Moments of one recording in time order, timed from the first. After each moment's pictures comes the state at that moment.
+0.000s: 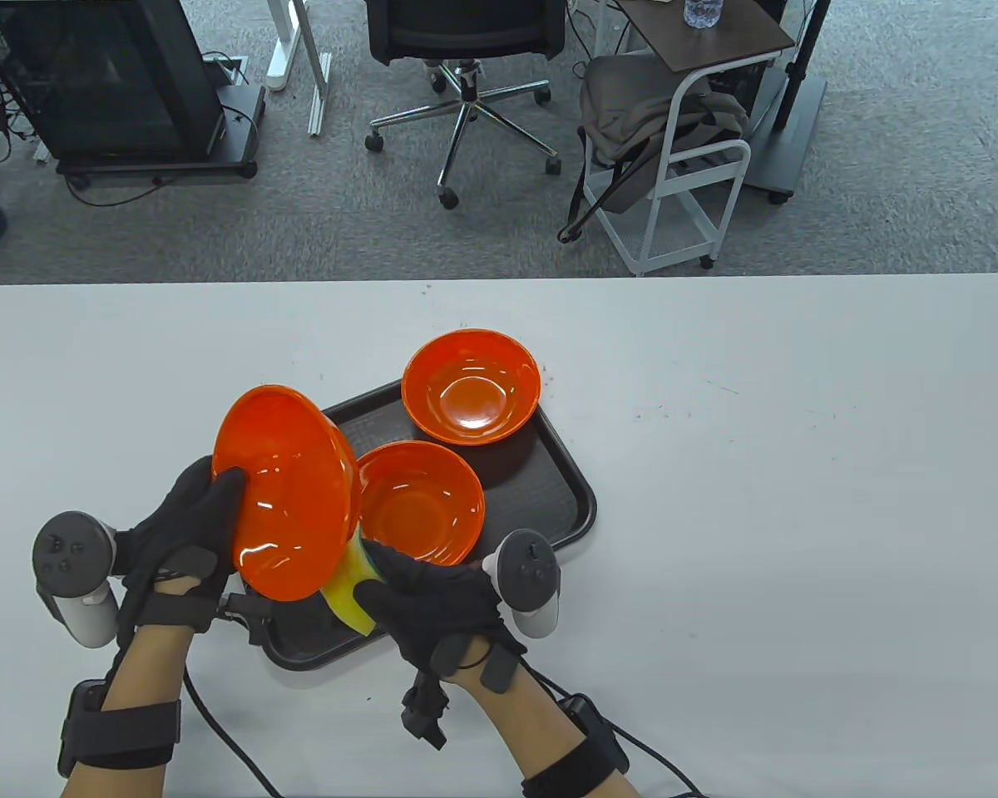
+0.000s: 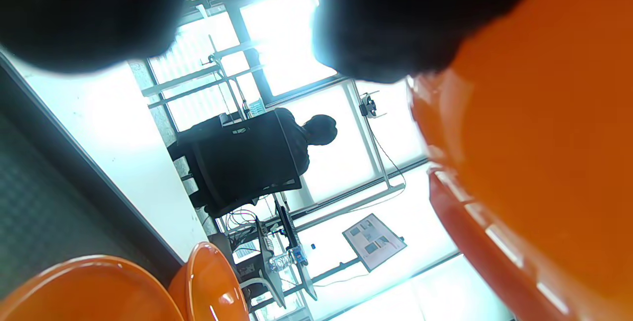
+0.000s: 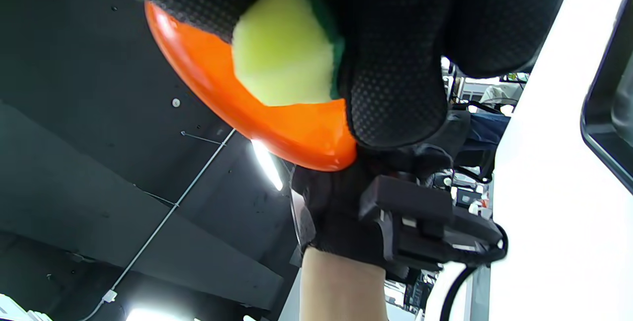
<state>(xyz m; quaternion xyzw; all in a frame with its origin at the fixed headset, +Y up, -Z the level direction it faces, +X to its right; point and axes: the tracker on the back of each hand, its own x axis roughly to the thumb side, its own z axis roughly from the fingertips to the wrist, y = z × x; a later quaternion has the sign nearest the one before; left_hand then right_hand) -0.362 -0.658 -0.267 0.12 -0.03 0.58 0.81 -0.052 -0.686 -0.235 0.33 0.04 0.62 0.71</state>
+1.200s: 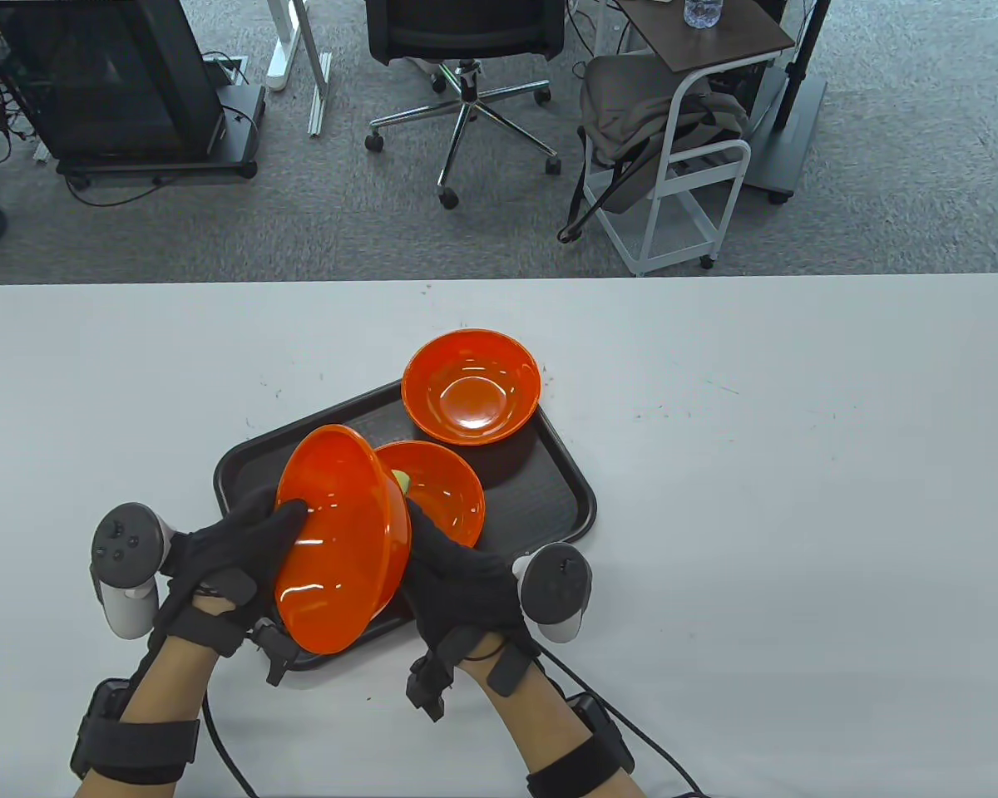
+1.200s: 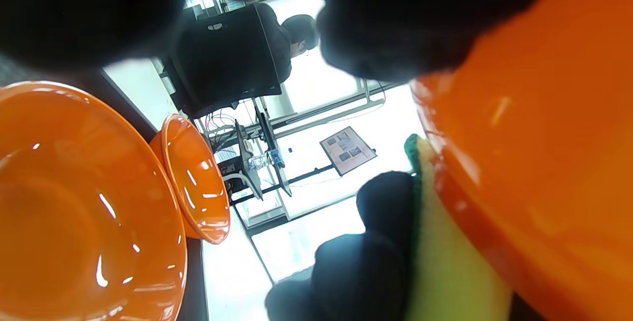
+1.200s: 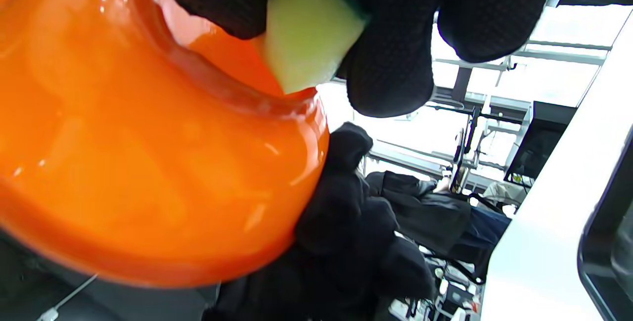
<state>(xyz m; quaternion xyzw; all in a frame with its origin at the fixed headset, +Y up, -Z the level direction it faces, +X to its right) -0.313 -0.658 -0.263 0.01 -0.14 0.60 0.79 -0.034 -0.681 -0.236 0.30 -0.07 0.68 0.67</state>
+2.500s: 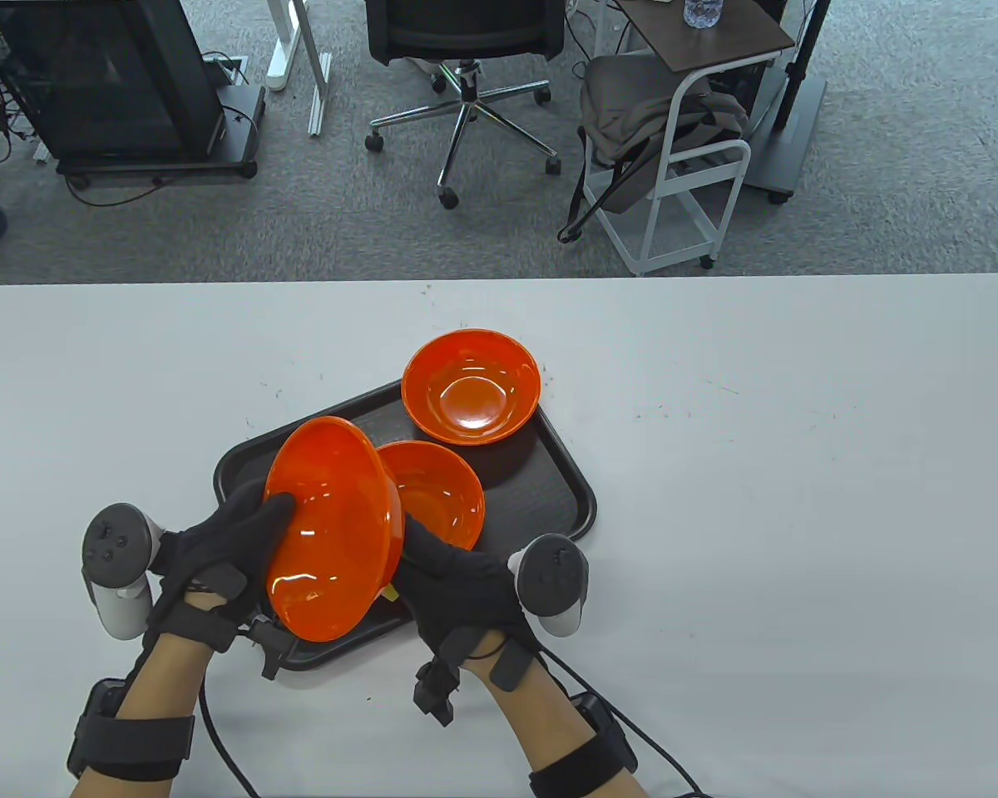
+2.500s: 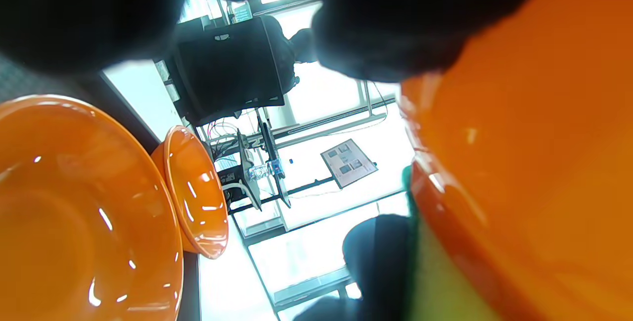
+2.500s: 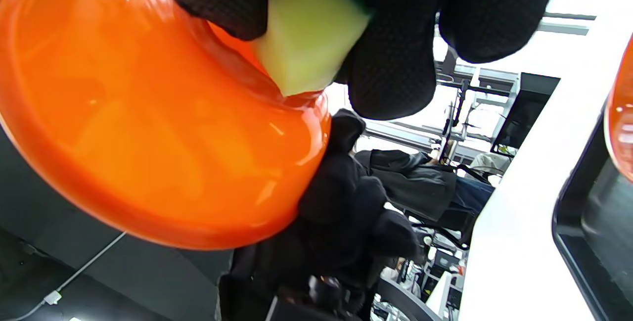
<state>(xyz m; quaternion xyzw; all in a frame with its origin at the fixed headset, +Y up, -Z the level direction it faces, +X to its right) -0.322 -0.661 -0.264 0.02 -0.13 0.61 0.78 -0.034 -0.683 -0.239 0.31 -0.02 0.68 0.66</state>
